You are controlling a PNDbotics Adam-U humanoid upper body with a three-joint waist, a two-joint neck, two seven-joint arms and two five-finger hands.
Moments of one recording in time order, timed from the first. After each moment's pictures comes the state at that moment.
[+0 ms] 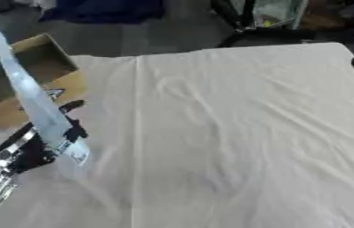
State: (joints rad) left arm -0.32 0.39 -0.15 -1.64 0.01 -0.13 -0.27; right arm -0.23 -0.45 -0.05 -1.98 -0.45 -0.04 -0.20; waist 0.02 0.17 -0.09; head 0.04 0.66
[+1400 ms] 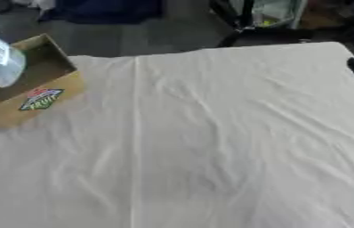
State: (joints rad) left arm -0.55 0.55 0.06 -1.60 0.25 -0.05 -0.06; right arm -0.22 -0.45 -0.05 -1.98 -0.44 -0.04 -0.21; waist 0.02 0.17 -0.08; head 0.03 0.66
